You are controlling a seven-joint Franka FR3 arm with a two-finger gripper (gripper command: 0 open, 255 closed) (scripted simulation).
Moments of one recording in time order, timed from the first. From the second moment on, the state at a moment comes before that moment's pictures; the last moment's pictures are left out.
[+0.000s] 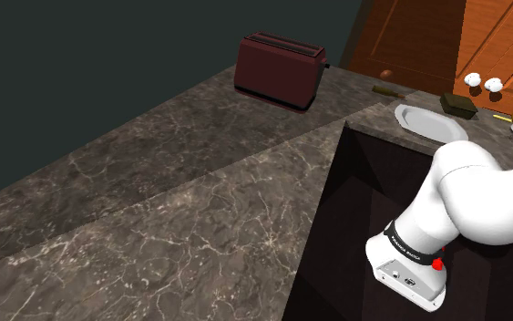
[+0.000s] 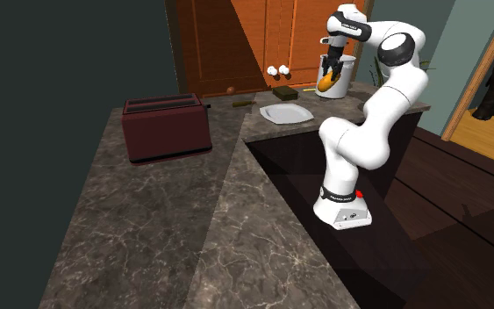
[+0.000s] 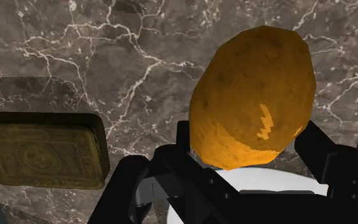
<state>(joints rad) 0.41 -0.84 -1.58 -1.37 -0.80 1.49 -1.64</state>
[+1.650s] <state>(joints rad) 0.41 -0.96 -1.69 -1.51 -0.91 1.70 -1.62</state>
